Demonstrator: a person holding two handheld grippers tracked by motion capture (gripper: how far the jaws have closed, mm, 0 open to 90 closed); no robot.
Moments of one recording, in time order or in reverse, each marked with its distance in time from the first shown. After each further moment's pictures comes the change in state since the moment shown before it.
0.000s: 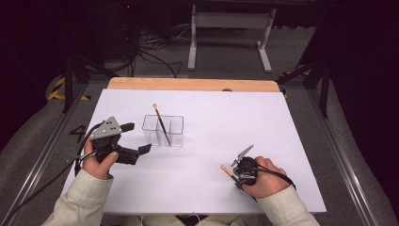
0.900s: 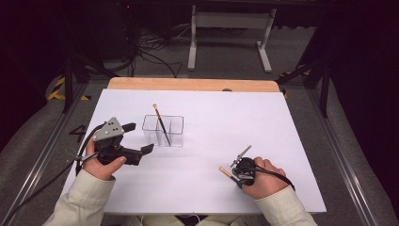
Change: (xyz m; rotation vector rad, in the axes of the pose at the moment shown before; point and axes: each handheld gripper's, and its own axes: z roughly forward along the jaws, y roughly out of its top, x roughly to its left) left arm -0.008 0.003 0.002 -0.014 0.018 -0.007; right arm 0.002 0.001 0.004 0.050 -0.031 0.035
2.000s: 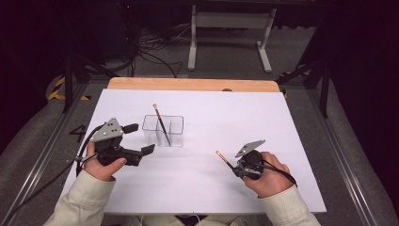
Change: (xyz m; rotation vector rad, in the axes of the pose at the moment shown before) left arm -0.002 0.000 -0.002 -0.035 -0.047 0.007; right arm -0.004 0.000 -0.033 -0.307 0.003 0.007
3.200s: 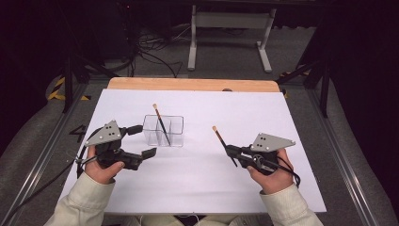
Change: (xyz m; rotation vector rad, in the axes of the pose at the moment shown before) left arm -0.005 -0.002 -0.001 -0.093 -0.107 0.014; right arm -0.005 0.006 -0.038 -0.606 0.084 -0.108
